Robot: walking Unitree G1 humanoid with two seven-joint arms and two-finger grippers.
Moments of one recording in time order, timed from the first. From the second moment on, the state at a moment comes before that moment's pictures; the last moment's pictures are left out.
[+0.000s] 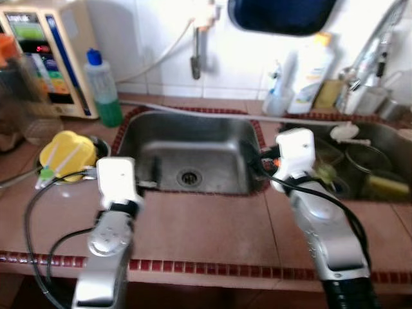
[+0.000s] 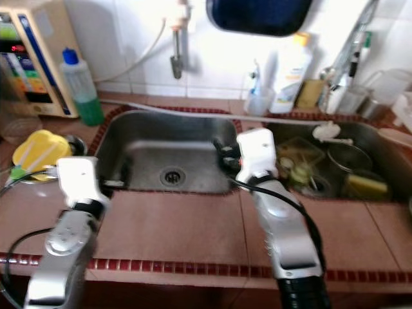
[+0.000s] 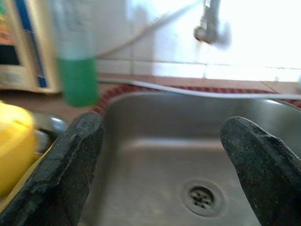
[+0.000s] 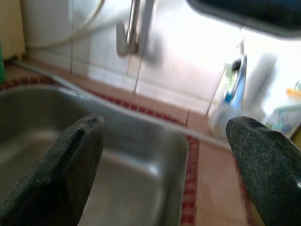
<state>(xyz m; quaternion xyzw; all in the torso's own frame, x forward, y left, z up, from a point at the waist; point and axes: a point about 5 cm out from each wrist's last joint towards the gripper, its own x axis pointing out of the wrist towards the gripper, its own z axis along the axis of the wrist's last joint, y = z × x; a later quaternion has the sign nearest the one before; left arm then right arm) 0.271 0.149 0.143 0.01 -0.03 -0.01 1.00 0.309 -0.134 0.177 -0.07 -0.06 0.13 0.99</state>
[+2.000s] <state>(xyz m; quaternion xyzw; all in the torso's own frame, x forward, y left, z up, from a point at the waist) 0.277 0.170 0.139 0.03 0.00 0.03 1.00 0.312 -0.124 0.178 -0.05 -0.06 0.14 0.99</state>
